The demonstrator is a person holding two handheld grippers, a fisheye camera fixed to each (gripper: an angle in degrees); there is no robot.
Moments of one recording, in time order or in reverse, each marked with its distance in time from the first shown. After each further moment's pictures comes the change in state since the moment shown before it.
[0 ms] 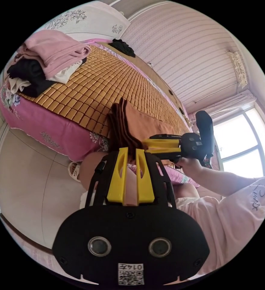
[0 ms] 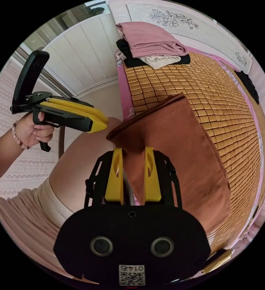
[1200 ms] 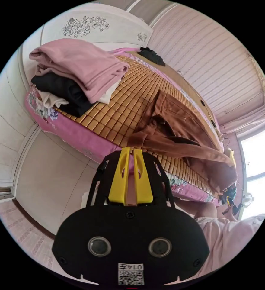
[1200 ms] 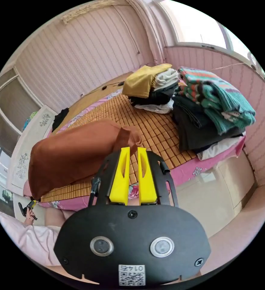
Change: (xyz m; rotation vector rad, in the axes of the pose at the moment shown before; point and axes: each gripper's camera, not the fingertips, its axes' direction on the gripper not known) left arm -0.005 -0.083 -0.119 0.025 -0.312 -0.111; right arm 0.148 0.777 -0.224 0.589 0.341 1.656
